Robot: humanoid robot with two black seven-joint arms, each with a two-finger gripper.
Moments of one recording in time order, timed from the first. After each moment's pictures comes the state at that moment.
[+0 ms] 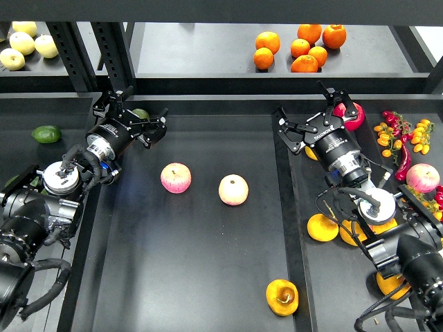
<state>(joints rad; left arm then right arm) -0.75 0.00 -1.42 -0.35 -0.16 -0.49 0.37 0.60 0.02 1.17 0.61 -0.02 0.58 -0.01</state>
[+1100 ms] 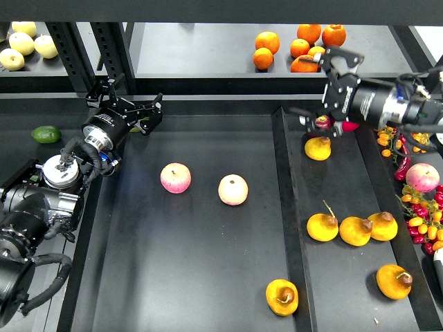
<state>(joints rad) -0.75 0.00 -1.41 -0.35 -0.16 -0.49 0.34 0.91 -0.43 0.74 0.85 -0.01 0.58 -0.49</state>
